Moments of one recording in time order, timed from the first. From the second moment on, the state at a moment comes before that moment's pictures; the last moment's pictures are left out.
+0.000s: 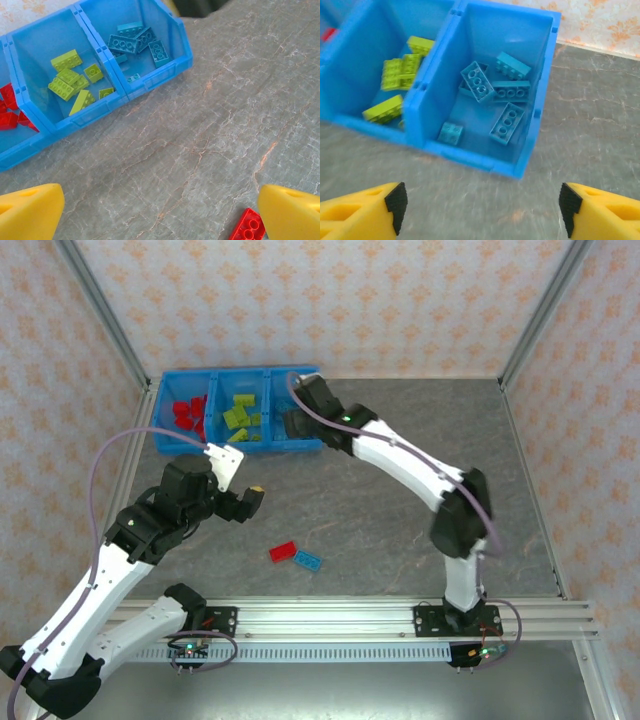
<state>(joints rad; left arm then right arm) -0.50 0.81 1.01 -0.84 -0.14 0.04 0.78 1.84 1.77 -0.64 0.28 0.32</state>
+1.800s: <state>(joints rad) -0.48 0.85 1.01 -0.84 0.21 0.07 1.00 1.33 0.89 -0.27 0.18 0.53</state>
